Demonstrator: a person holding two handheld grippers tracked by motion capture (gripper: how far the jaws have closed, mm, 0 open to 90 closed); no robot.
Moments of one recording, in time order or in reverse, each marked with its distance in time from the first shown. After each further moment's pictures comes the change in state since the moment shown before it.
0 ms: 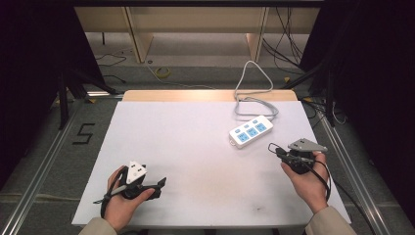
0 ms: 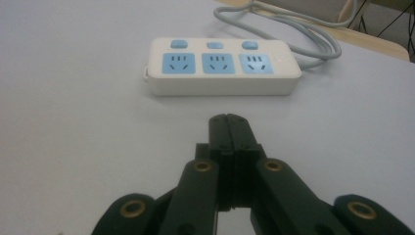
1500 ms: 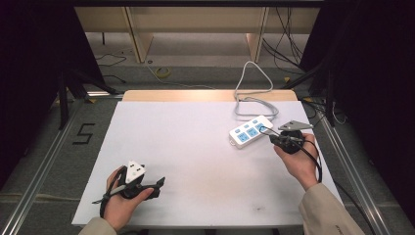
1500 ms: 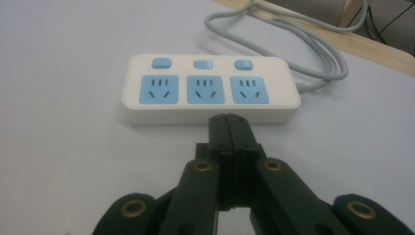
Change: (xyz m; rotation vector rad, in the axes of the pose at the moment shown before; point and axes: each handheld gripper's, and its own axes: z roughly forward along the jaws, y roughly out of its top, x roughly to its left) left arm 0.004 -0.002 0.000 0.016 0.011 -0.009; right arm -0.013 0.039 0.039 0.069 0.001 -0.019
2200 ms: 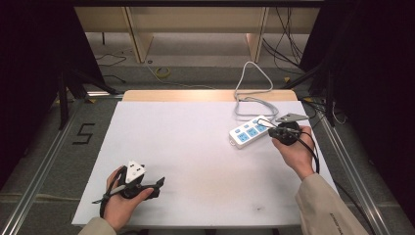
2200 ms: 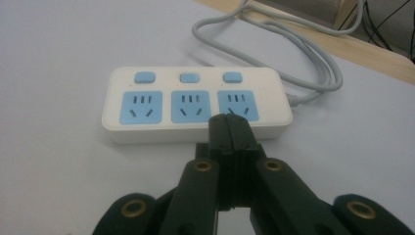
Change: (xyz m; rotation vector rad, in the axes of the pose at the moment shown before) left arm 0.000 0.000 0.000 0.001 0.001 0.003; right arm -0.009 0.017 0.016 0.023 -0.014 0.010
